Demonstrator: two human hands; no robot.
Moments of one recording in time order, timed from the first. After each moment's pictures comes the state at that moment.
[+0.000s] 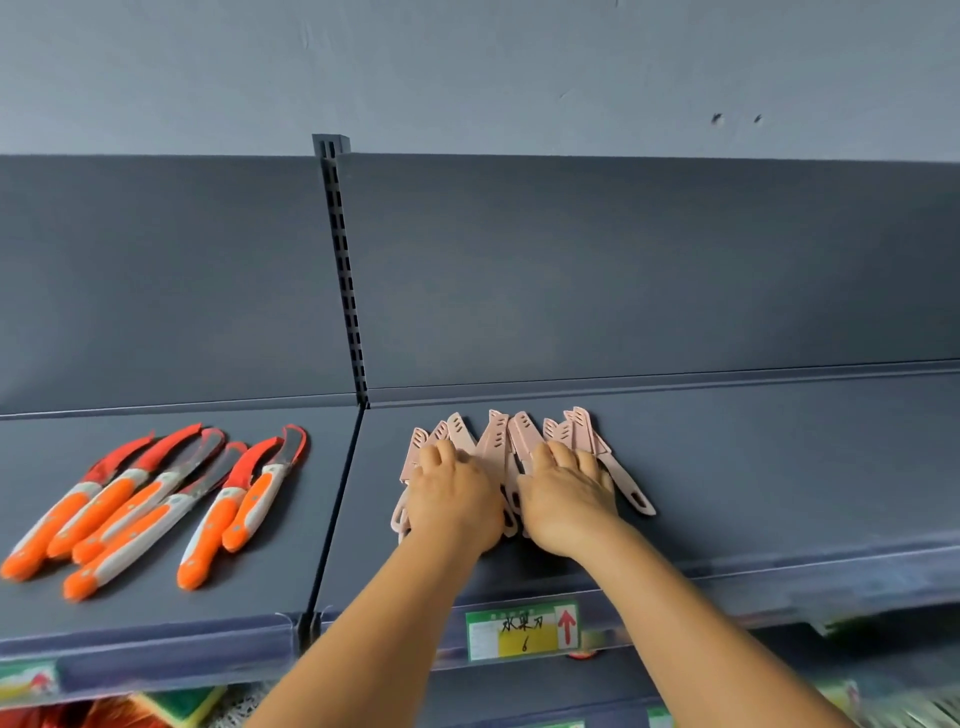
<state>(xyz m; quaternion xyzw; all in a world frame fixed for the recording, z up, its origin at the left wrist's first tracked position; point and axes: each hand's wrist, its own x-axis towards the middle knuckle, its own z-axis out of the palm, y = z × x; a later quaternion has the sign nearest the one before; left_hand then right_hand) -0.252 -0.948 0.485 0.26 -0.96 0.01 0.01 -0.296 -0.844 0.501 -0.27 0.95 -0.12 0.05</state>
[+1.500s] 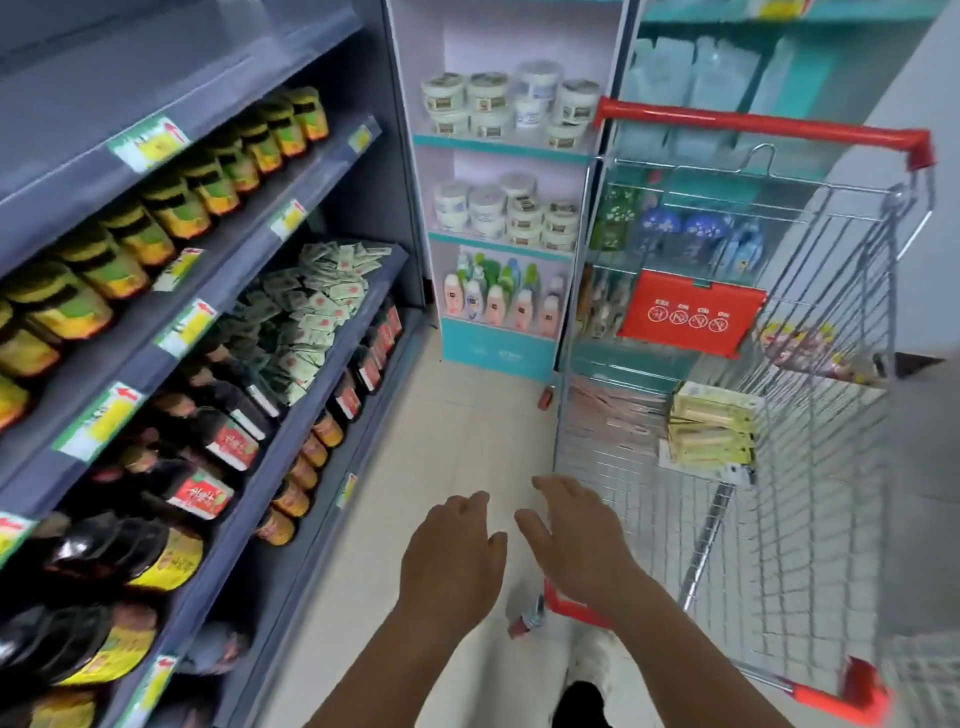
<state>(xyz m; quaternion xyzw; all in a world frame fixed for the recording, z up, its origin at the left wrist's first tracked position) 0.061 -0.525 0.301 -0.33 -0.91 -0.13 -0.20 0.130 -0.405 0.288 0.31 0.90 -0.29 0.08</state>
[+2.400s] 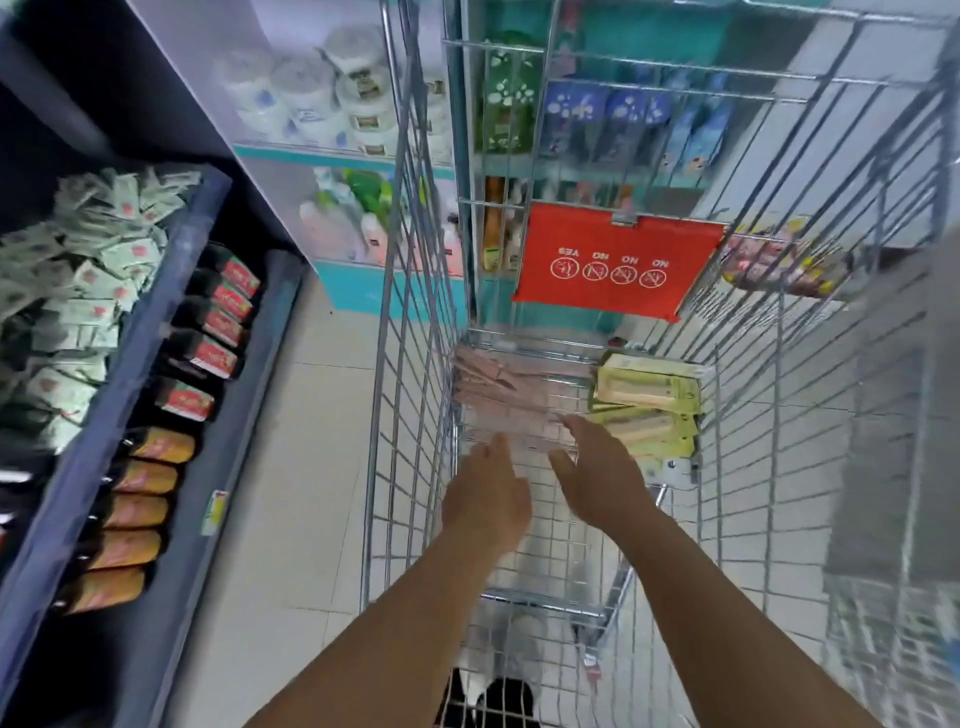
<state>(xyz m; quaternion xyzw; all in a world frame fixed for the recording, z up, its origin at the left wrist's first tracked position) 0.019 -0.194 0.134 -0.30 -0.88 -0.10 -0.36 0.101 -0.096 0.134 0.44 0.82 -0.33 0.13</state>
